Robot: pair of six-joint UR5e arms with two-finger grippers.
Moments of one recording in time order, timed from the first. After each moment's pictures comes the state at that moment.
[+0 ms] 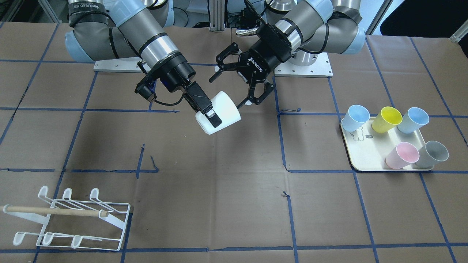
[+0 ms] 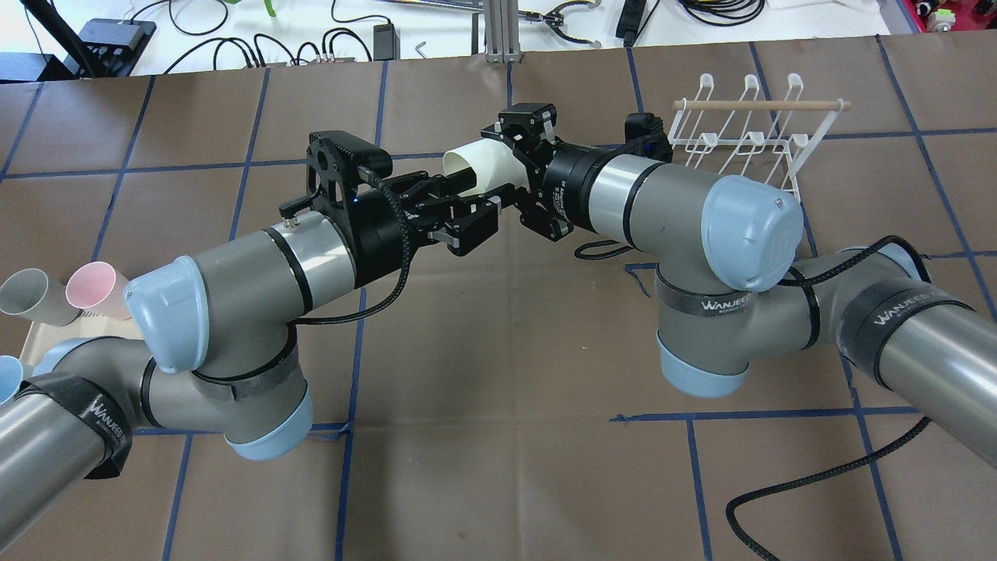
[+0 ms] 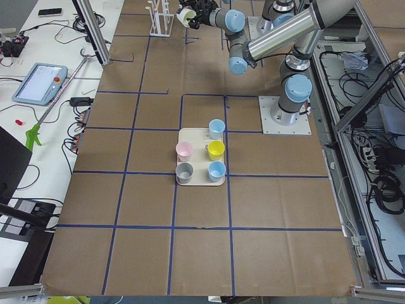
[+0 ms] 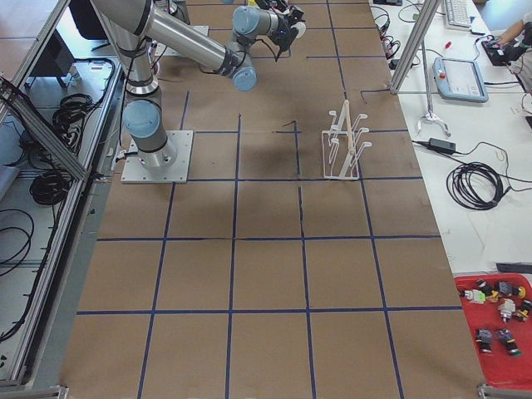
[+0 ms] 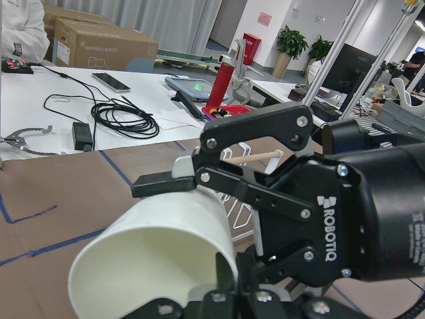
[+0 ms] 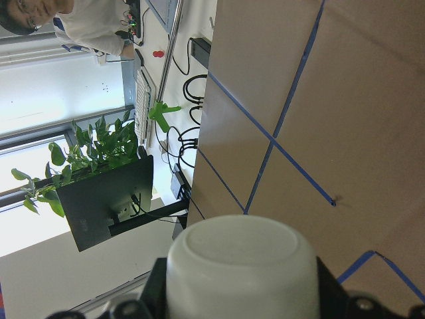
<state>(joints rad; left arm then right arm) -1.64 -1.58 -2.28 0.21 0.83 -0.06 1.76 -1.43 2.11 -3.26 -1.05 1.52</state>
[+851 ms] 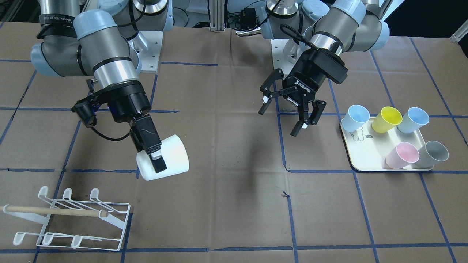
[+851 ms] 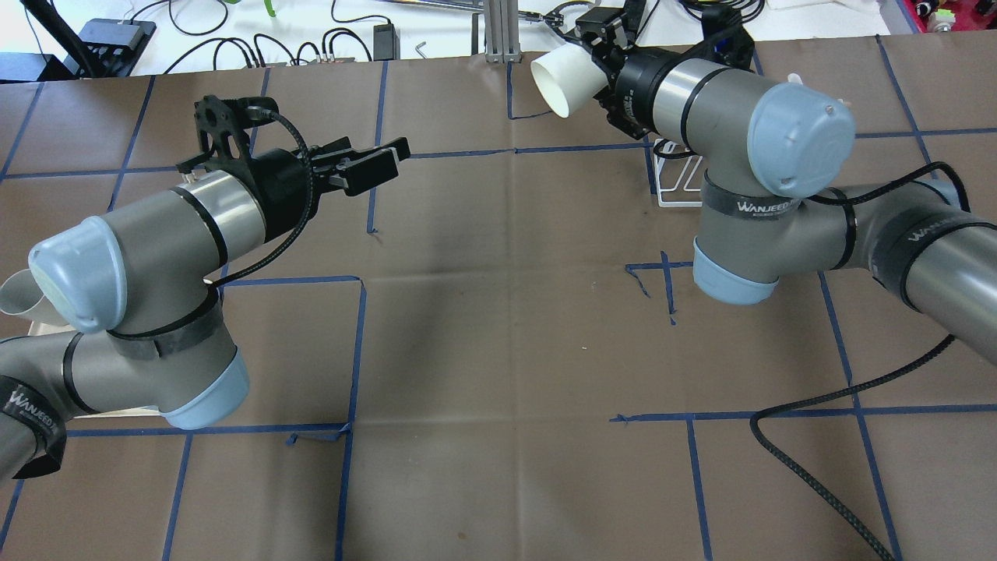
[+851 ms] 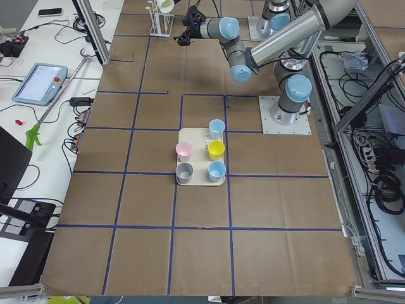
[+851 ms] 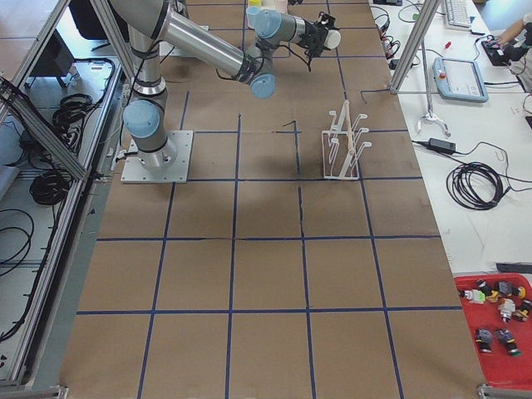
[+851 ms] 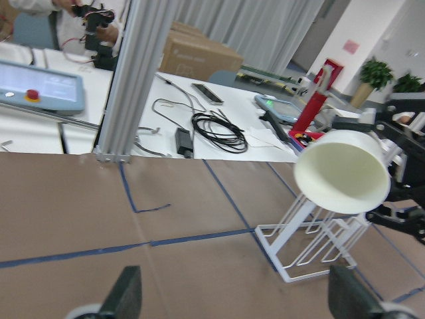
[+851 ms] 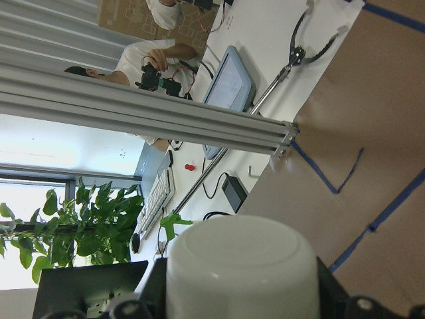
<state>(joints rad) -1.46 -1.56 -2.22 0.02 0.96 -0.07 1.61 -1.33 1.95 -3.27 -1.20 1.13</state>
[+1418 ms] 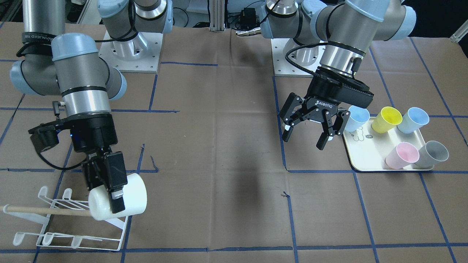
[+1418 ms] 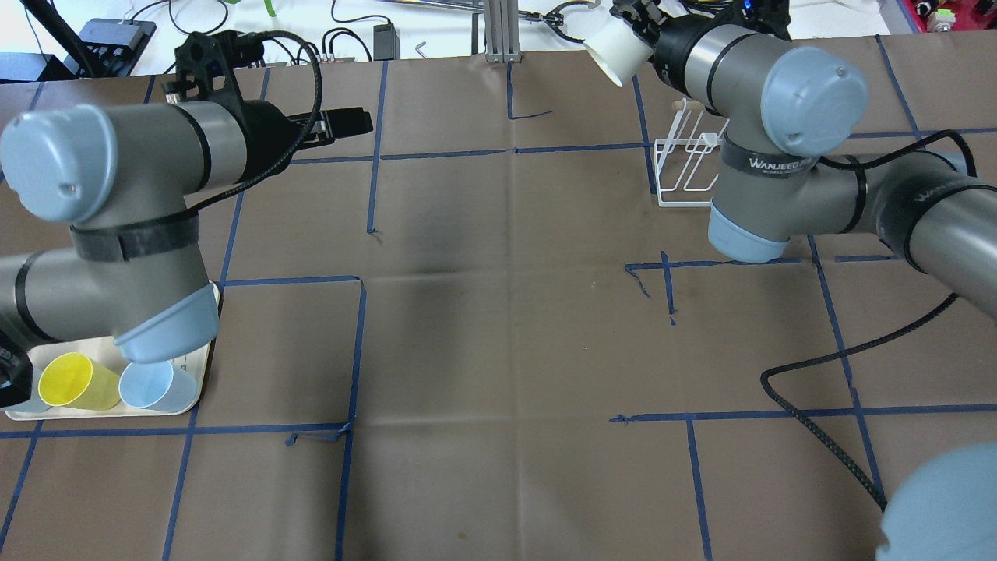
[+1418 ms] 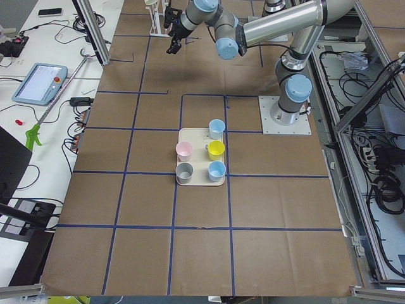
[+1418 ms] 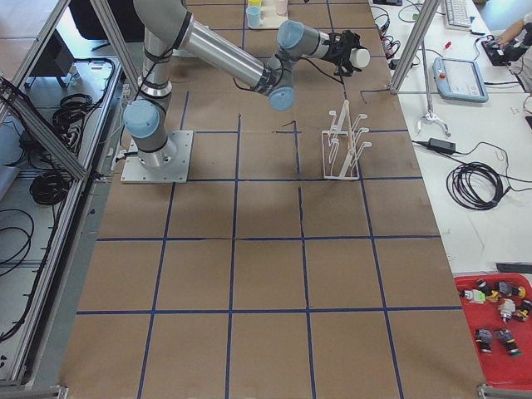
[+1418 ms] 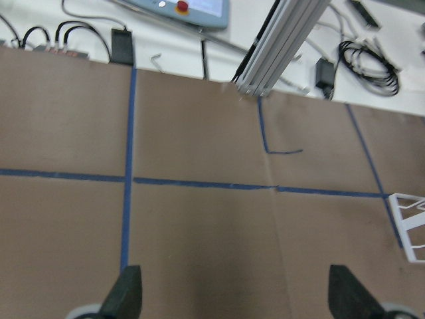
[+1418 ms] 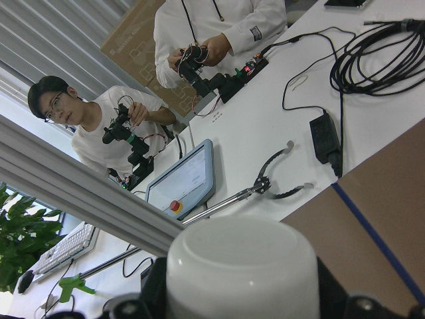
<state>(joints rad) -1.53 -1.57 -1.87 -0.80 1.37 -0.07 1.52 -1.18 1.79 -3.29 -1.34 0.66</state>
